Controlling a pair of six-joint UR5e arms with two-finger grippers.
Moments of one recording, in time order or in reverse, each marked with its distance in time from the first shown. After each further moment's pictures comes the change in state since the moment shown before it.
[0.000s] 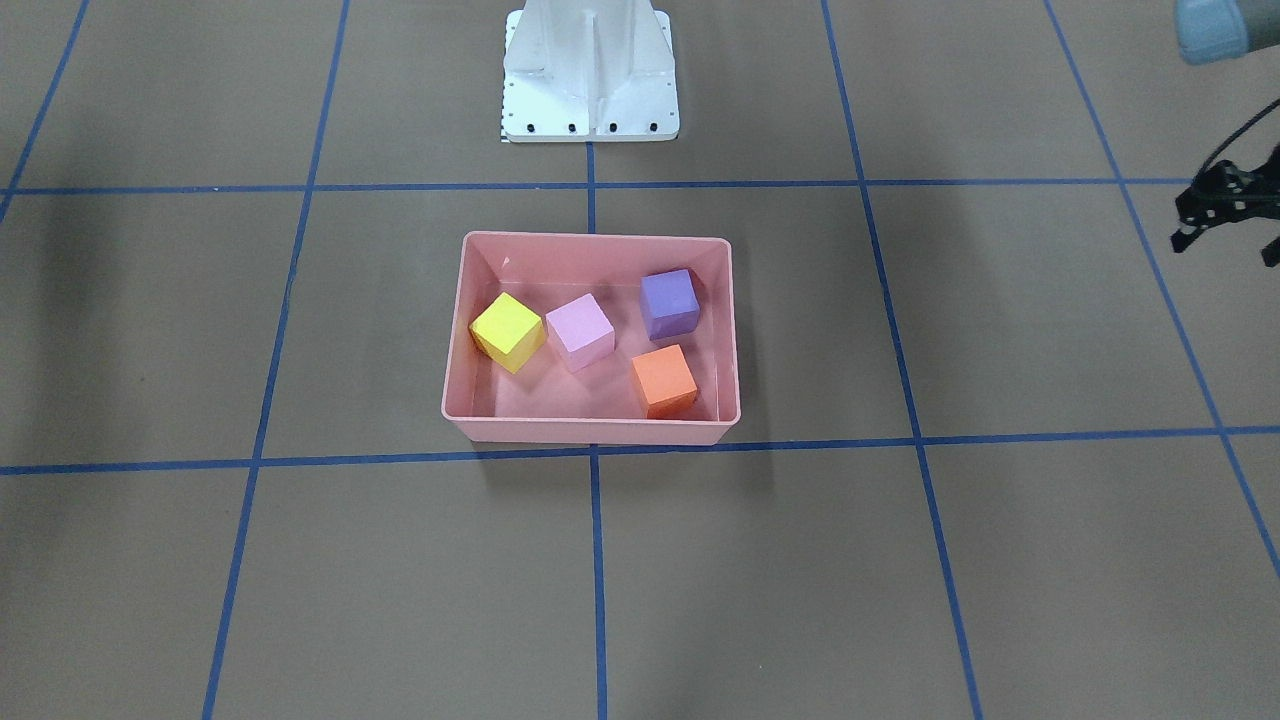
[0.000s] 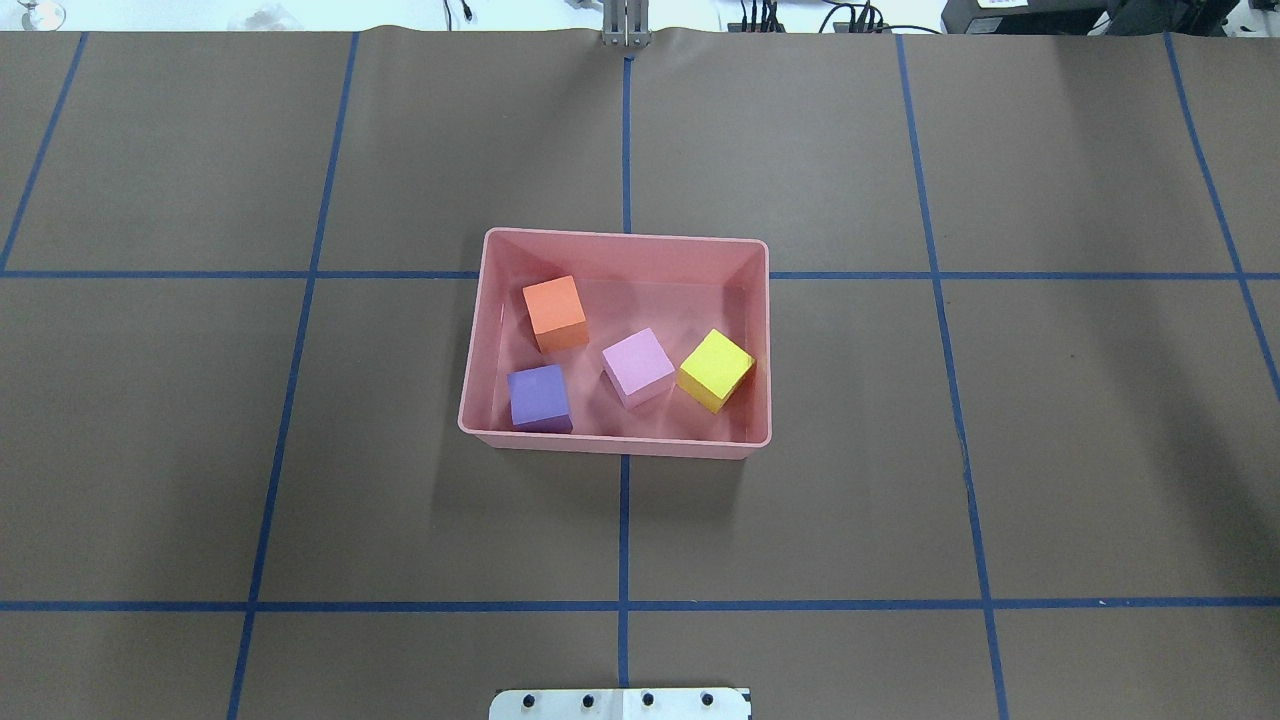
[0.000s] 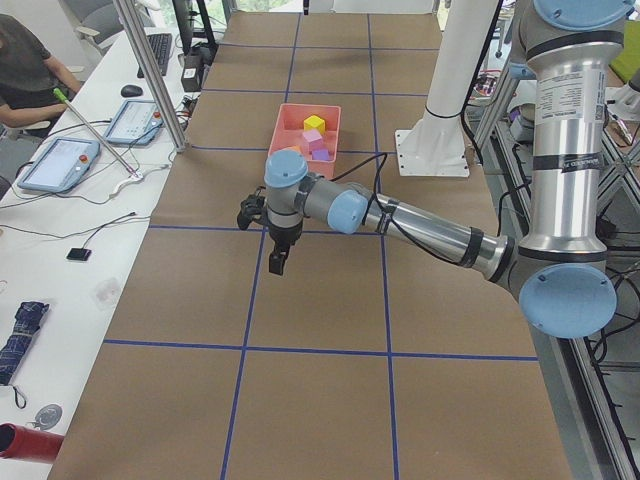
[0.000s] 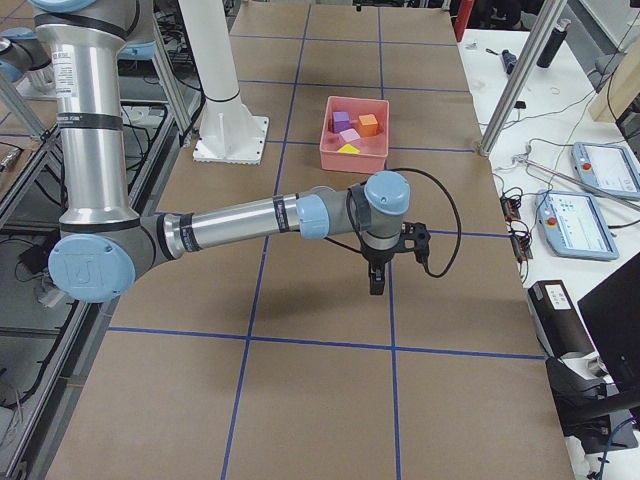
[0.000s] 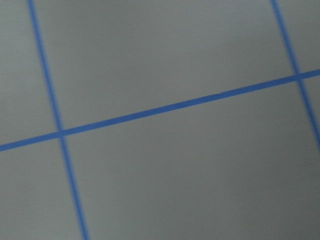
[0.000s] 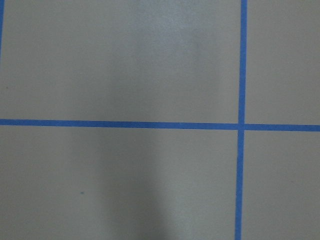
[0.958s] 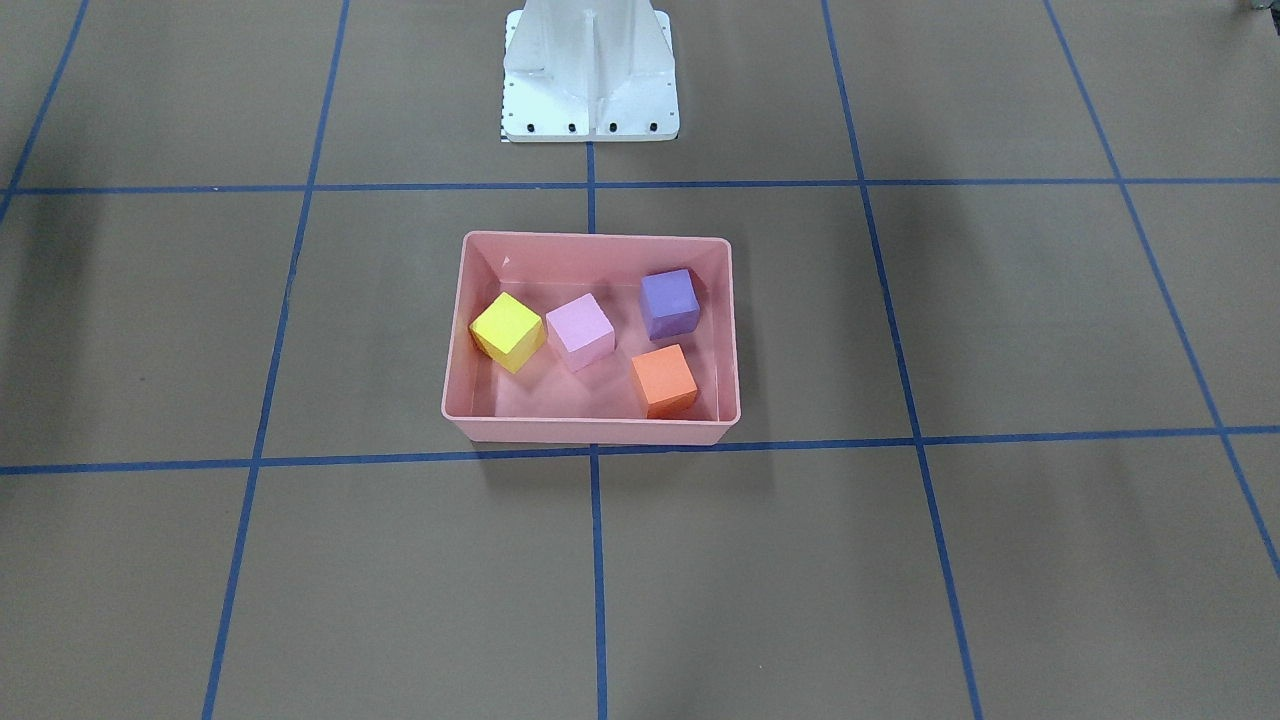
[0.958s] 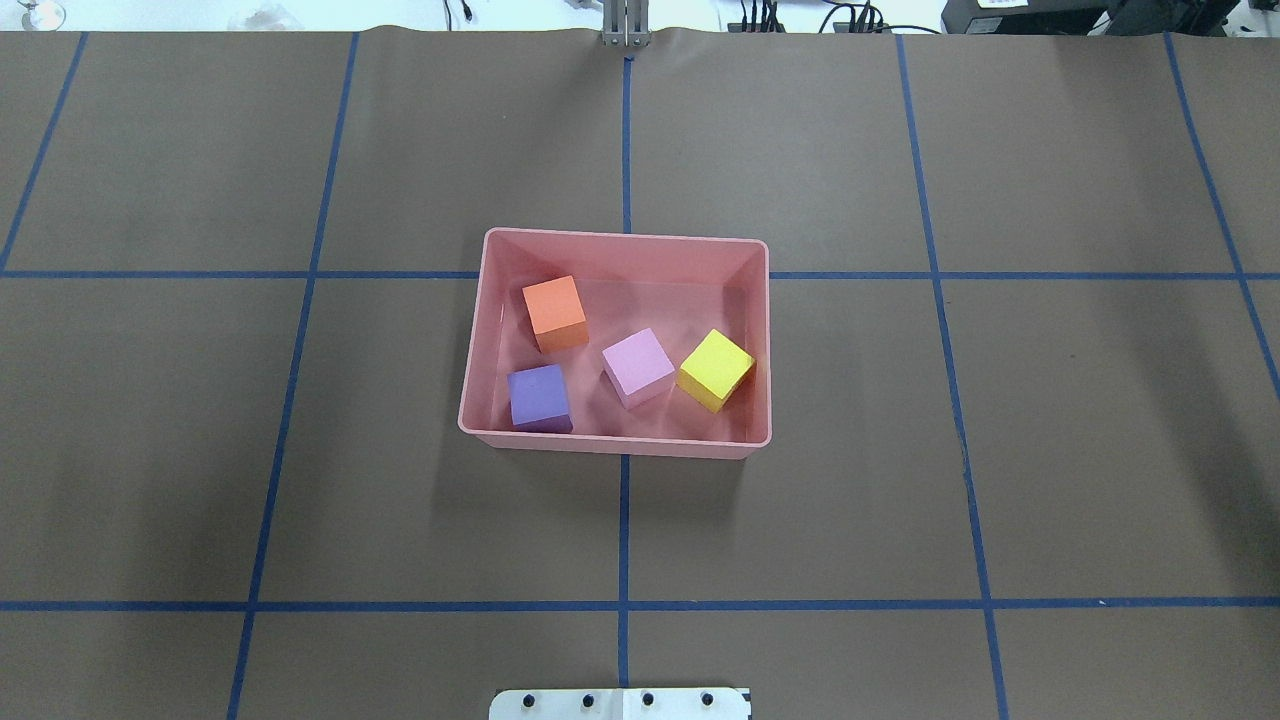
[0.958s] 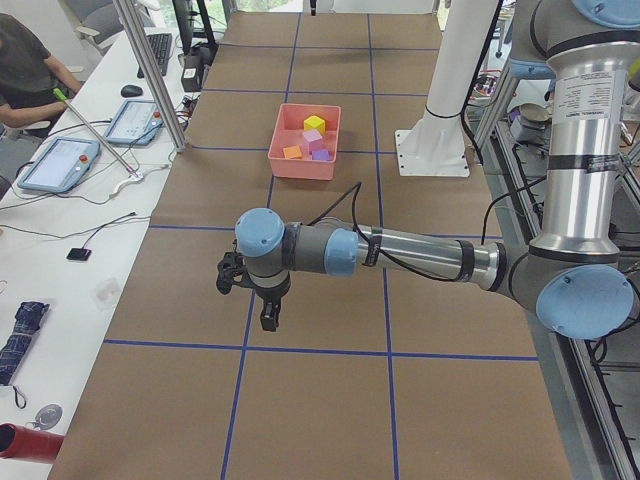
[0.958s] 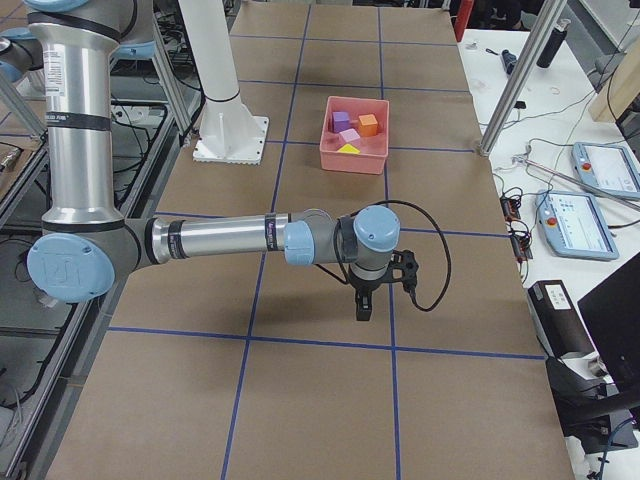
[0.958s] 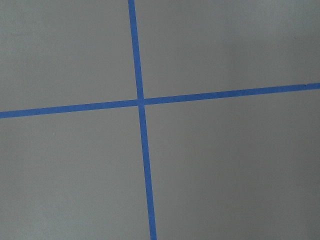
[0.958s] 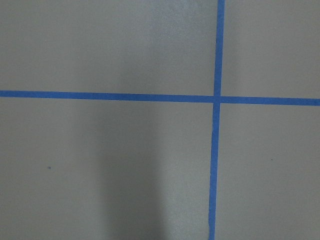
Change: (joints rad) left arm -0.151 -0.038 0.162 0.123 -0.113 0.104; right arm 0.021 -0.052 -0.039 0.030 0.024 -0.058
